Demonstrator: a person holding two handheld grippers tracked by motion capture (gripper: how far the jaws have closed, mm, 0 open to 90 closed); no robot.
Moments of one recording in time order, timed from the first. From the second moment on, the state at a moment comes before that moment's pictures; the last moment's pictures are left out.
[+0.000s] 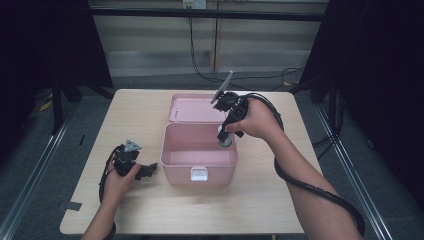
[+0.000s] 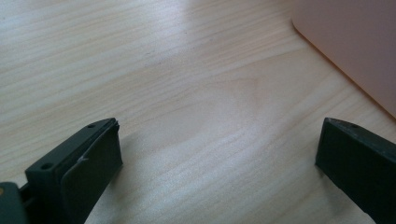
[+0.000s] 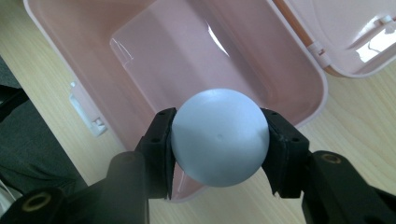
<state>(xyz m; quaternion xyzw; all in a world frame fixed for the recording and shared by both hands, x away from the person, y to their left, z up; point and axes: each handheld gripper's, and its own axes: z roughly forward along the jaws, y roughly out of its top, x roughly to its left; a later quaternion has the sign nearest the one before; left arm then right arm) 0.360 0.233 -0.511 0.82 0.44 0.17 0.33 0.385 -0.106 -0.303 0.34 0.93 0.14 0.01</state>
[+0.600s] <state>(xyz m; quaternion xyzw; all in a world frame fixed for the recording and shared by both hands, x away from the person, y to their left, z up) 0.360 0.233 -0.511 0.82 0.44 0.17 0.33 0.398 -0.090 -0.329 0.37 0.92 0.13 0.00</state>
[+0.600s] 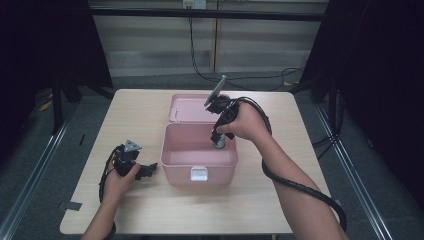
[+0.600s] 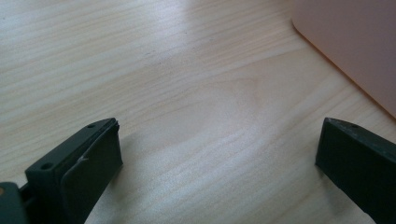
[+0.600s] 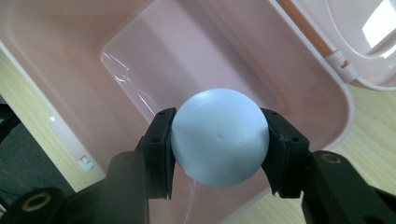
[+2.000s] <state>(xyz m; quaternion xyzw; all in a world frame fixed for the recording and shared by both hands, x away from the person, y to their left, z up) 0.360 0.233 -0.511 0.82 0.44 0.17 0.33 0.417 -0.068 -0.375 0.45 0.89 0.10 -0.01</state>
